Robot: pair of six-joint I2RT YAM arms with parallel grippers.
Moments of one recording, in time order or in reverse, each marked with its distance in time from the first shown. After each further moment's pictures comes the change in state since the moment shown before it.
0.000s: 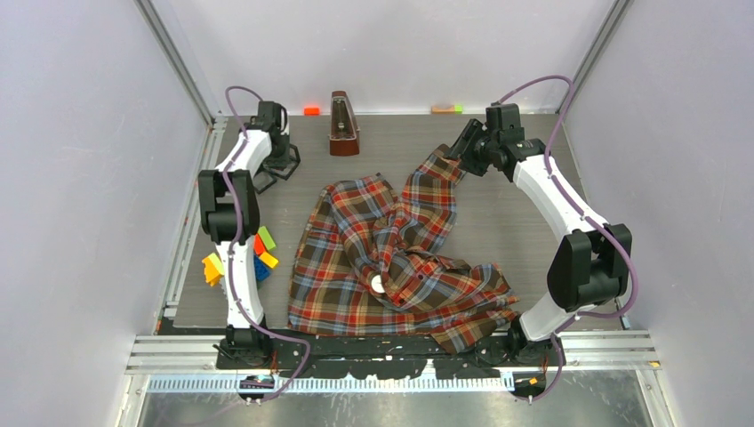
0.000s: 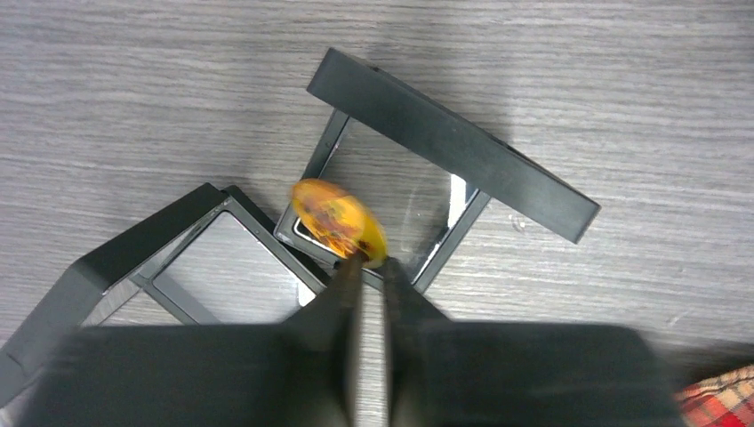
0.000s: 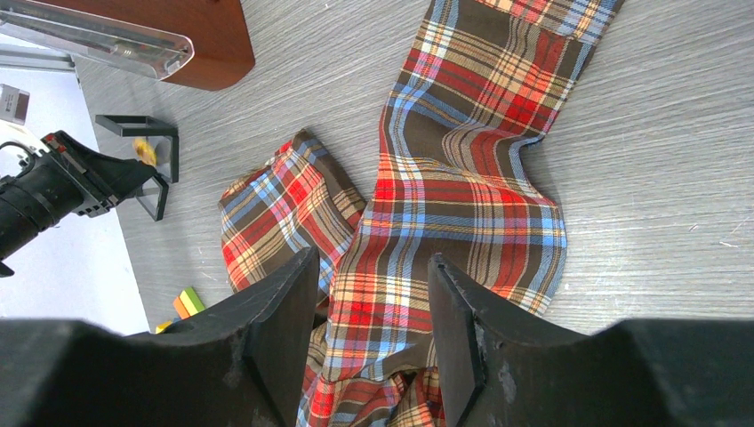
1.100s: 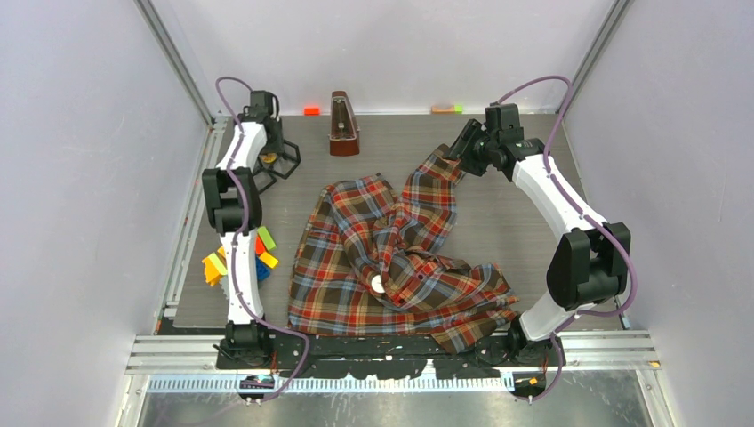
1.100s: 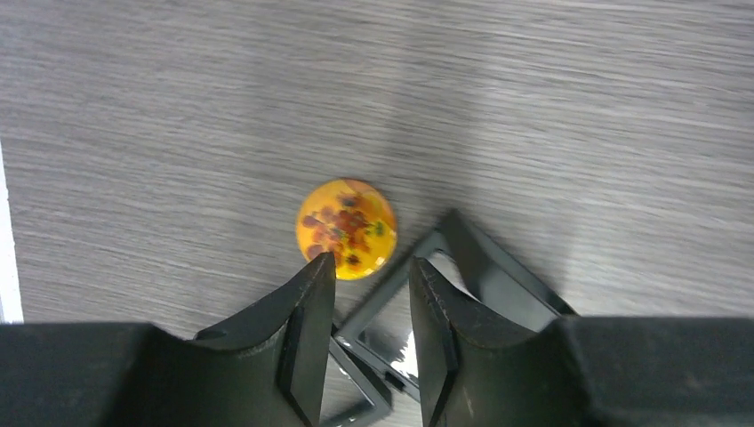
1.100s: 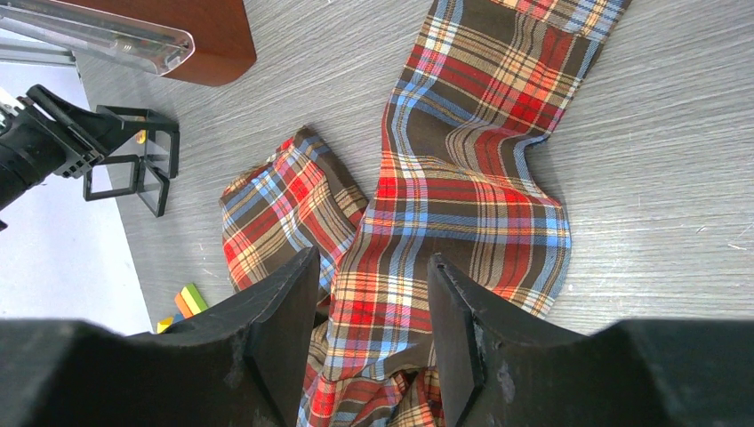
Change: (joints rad) left arm 0.039 0.163 0.288 -0.026 -0.046 -0.023; right arm 0.000 0.010 0.003 0.002 -0.014 -0.001
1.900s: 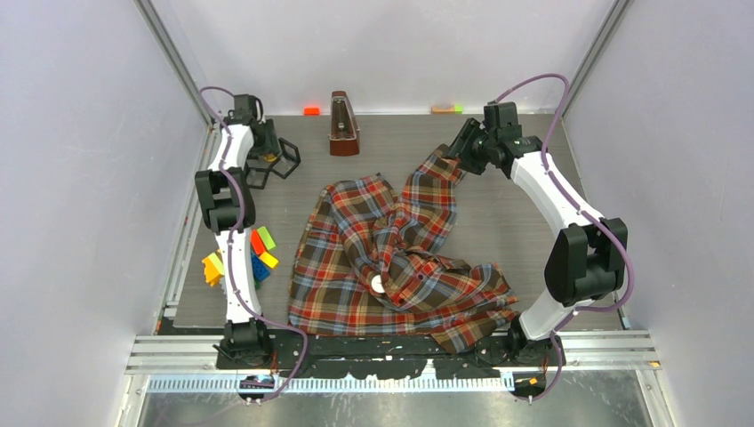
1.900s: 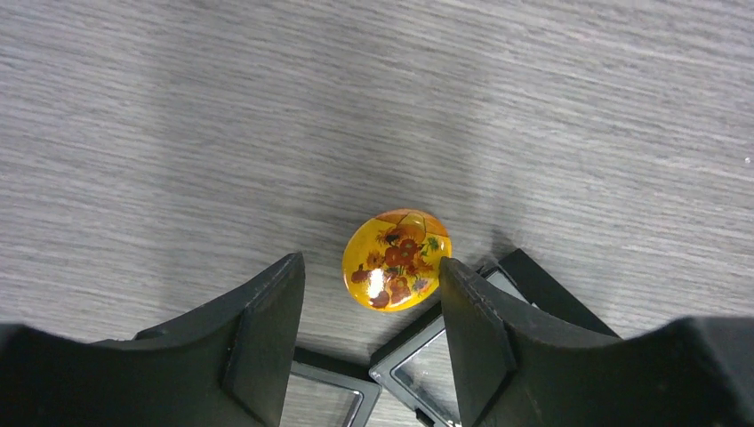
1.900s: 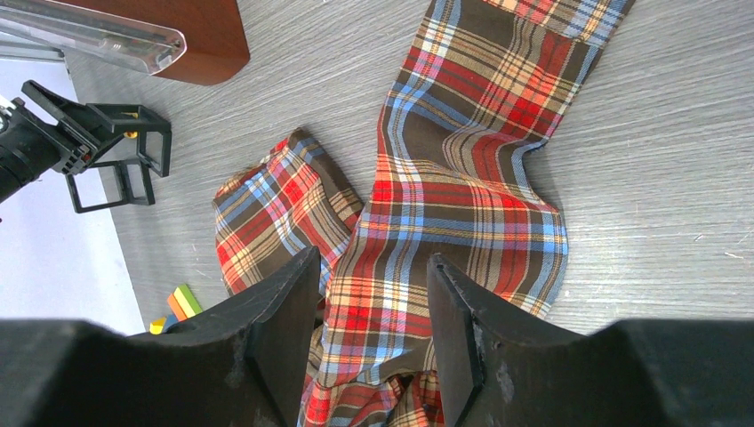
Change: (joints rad) left arm 0.092 0.097 0.083 -0.013 0.116 -0.071; right arm 0.000 0.028 0.021 -0.006 -0.001 -0.015
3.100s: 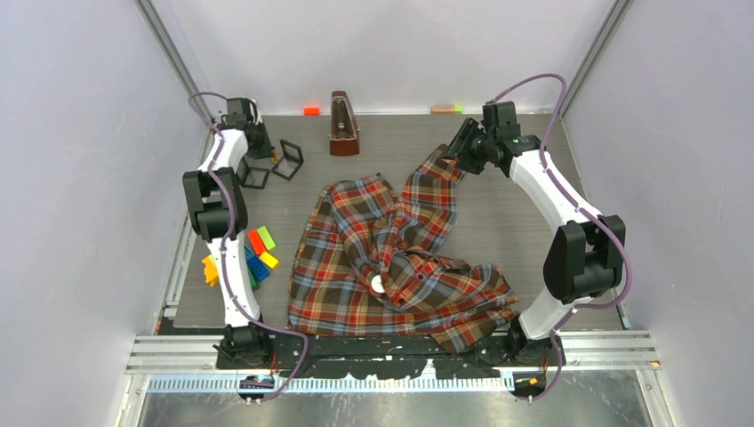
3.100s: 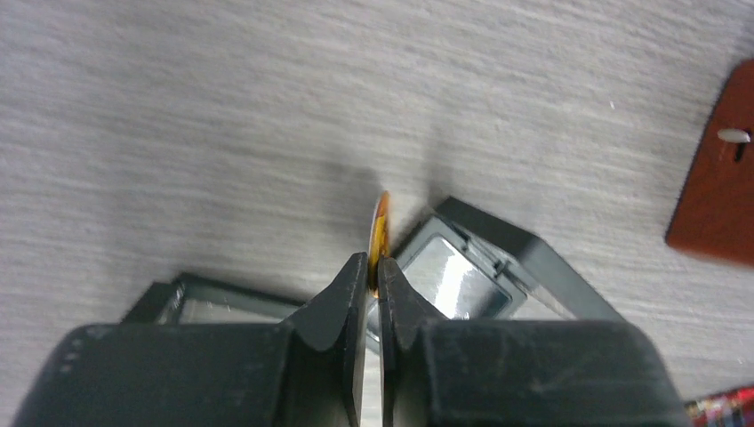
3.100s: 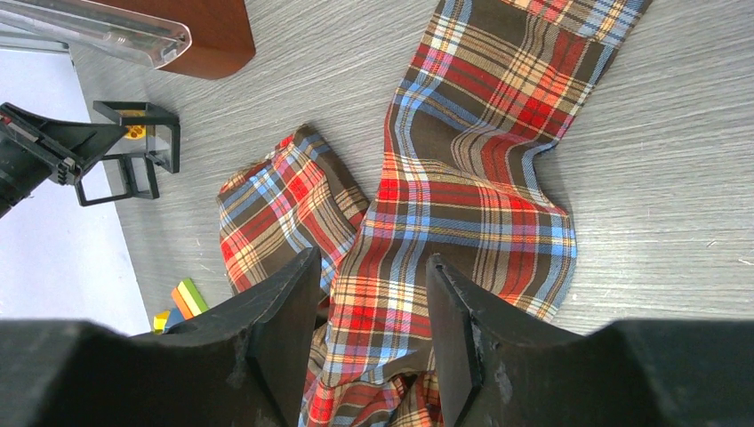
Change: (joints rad) left arm 0.014 -0.169 -0.255 0.160 0.142 -0.082; right arm 0.000 0.018 0.014 -0.001 -0.023 -0.003
